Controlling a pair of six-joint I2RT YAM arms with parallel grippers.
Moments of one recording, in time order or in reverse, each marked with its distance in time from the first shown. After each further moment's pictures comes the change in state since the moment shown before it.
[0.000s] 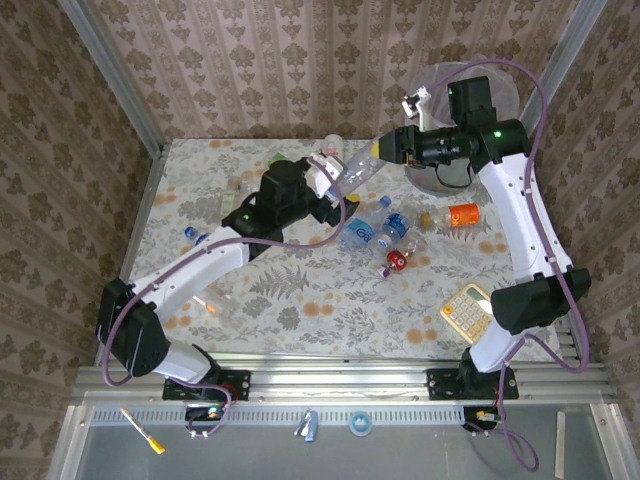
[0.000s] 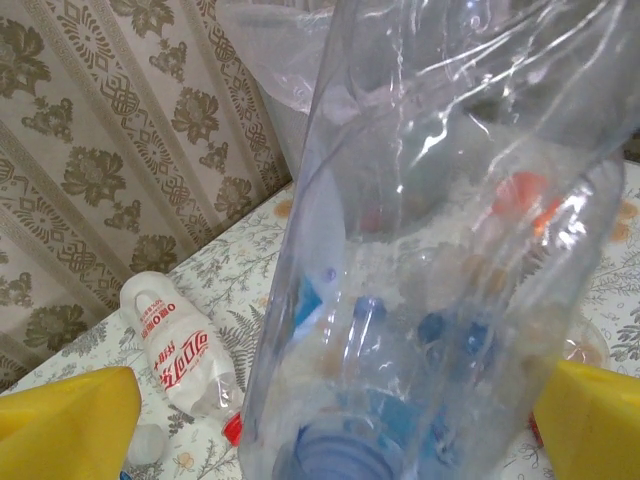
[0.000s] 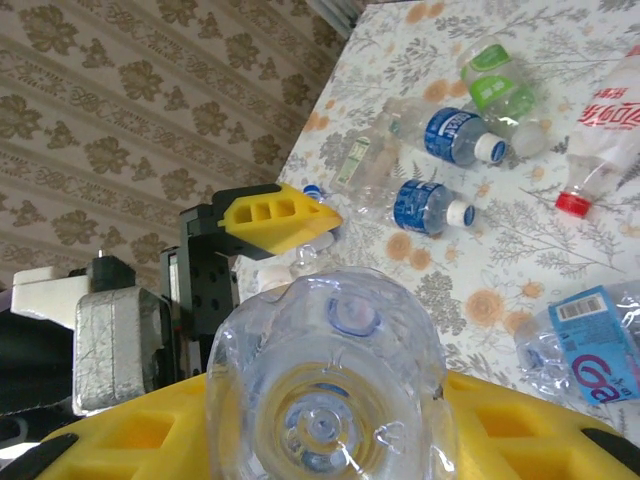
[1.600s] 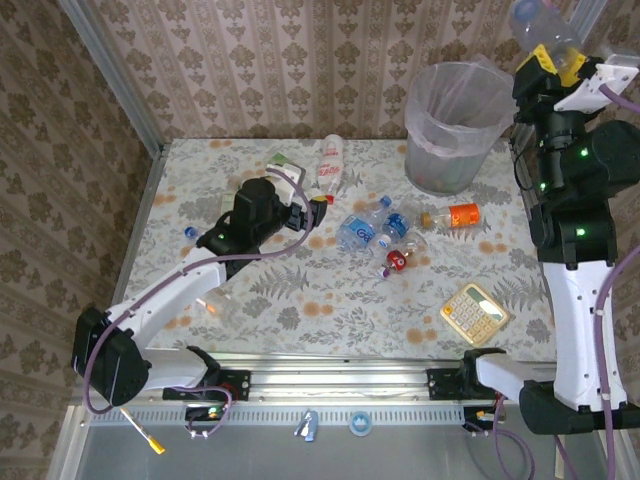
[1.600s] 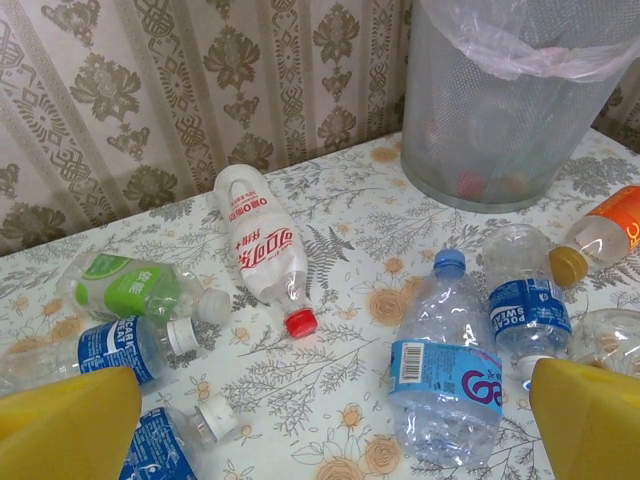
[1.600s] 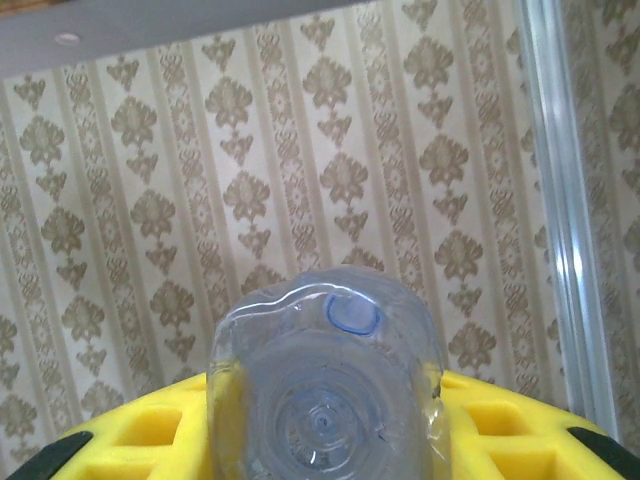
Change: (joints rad) left arm 0.079 -0.186 -0.214 -0.008 -0.159 -0.235; right arm -0.151 -0.573 -0.367 0.950 0.925 -0.144
